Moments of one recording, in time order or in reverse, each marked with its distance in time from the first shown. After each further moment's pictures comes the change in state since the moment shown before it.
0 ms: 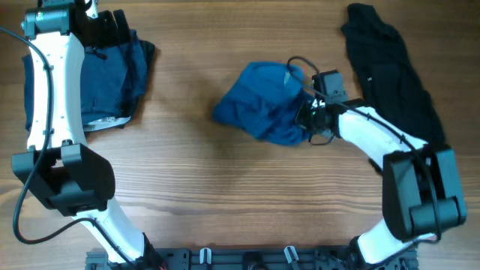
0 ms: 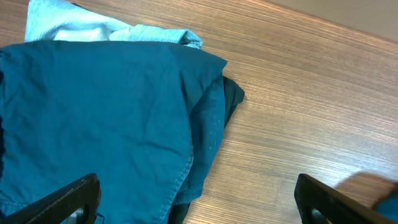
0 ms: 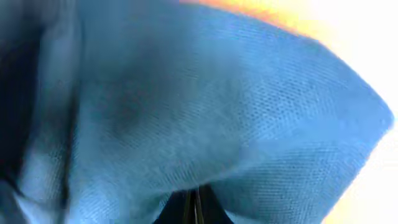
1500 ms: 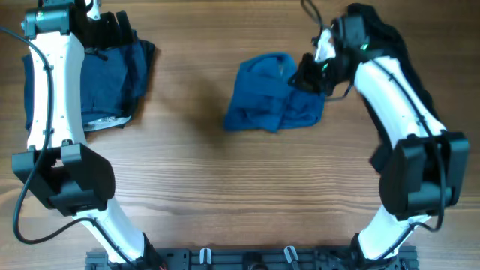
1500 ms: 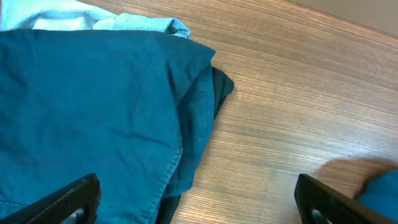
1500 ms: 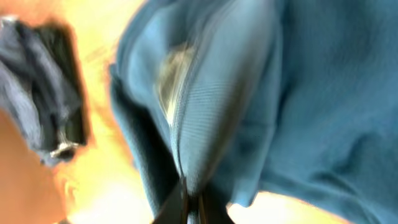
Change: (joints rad) left arm 0.000 0.001 0.000 -0.024 0.047 0.000; right arm -0.074 0.105 0.594 -0.555 -0.440 -0.180
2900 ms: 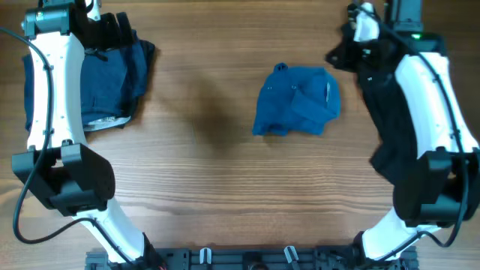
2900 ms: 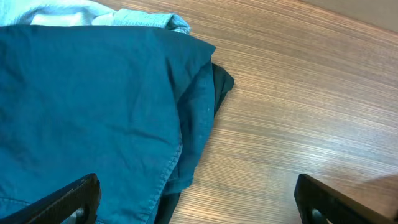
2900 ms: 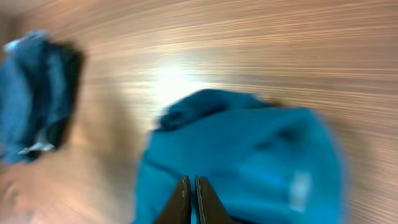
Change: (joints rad) left arm 0.000 0.000 0.000 -0.011 0.002 0.000; right arm -0.150 -0.060 0.071 0.010 0.002 -0.331
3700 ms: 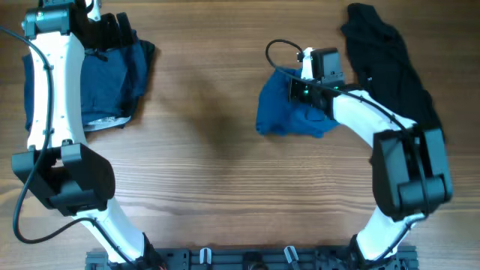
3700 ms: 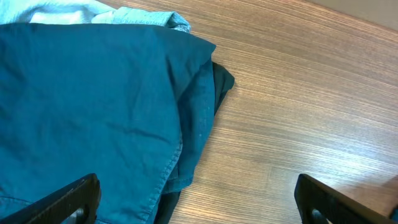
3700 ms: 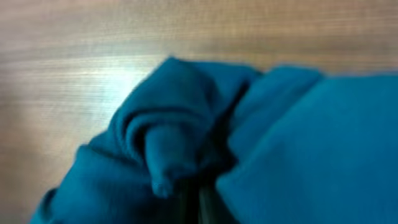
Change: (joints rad) left arm 0.000 0.001 0.000 -0.005 0.000 0.000; right arm 0.228 0.053 -0.488 0.652 0.328 0.151
